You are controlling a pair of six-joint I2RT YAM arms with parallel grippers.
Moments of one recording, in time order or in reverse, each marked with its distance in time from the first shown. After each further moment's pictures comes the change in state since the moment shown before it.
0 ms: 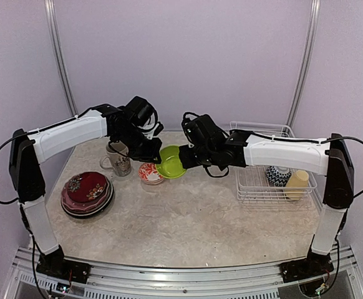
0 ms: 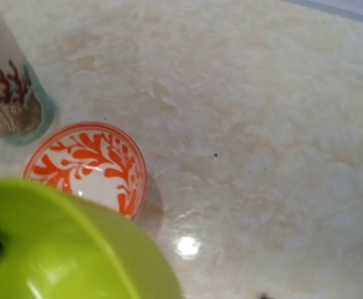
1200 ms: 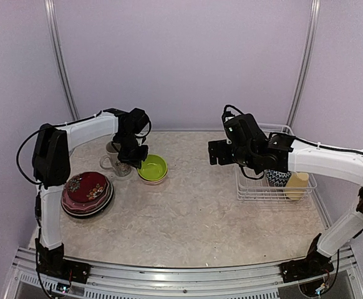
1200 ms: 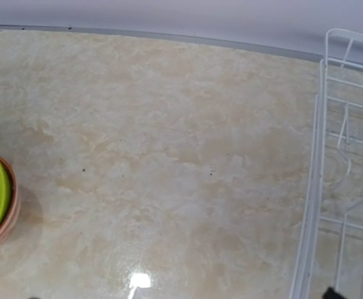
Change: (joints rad) left arm 0.167 0.277 0.164 -0.177 -0.177 -0.013; right arm -0.075 -0.352 -0.325 0.032 0.171 -0.026
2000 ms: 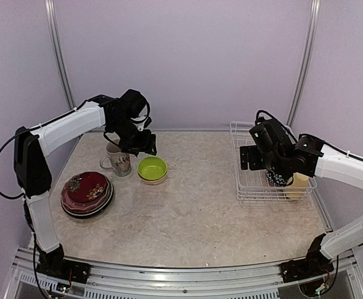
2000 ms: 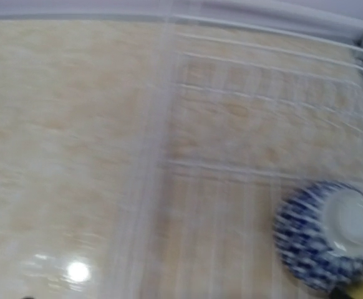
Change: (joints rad) left arm -0.063 -0.175 -0.008 0.019 0.081 0.020; right arm -0.058 -0.217 -0.117 -0.248 0.154 0.070
